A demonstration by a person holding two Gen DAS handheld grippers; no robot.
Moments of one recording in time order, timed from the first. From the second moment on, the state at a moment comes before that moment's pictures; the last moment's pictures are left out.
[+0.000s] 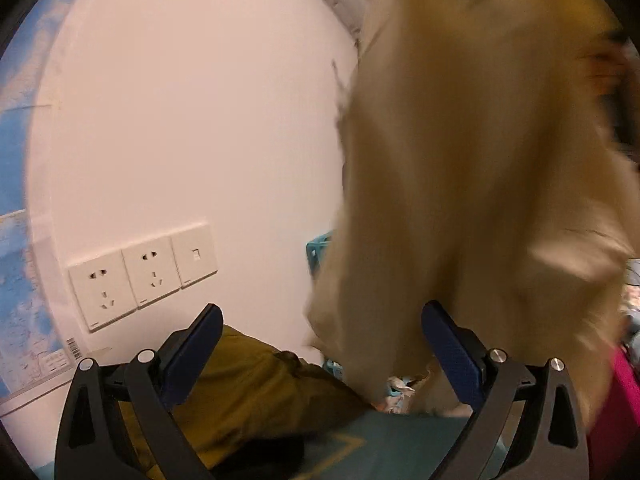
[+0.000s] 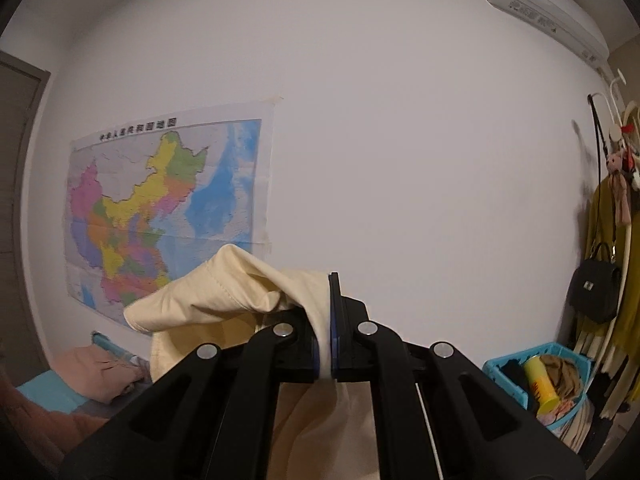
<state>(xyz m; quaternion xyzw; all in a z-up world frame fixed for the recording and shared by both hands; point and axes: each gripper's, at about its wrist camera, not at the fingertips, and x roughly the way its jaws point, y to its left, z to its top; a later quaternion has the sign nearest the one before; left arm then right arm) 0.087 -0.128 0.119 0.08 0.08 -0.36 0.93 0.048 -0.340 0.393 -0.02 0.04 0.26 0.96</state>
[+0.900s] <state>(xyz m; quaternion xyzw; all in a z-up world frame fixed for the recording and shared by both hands) -0.054 -0.032 0.303 0.03 -0.08 -0.26 0.96 -0.112 -0.430 0.451 0.02 -0.05 0.24 0.97</state>
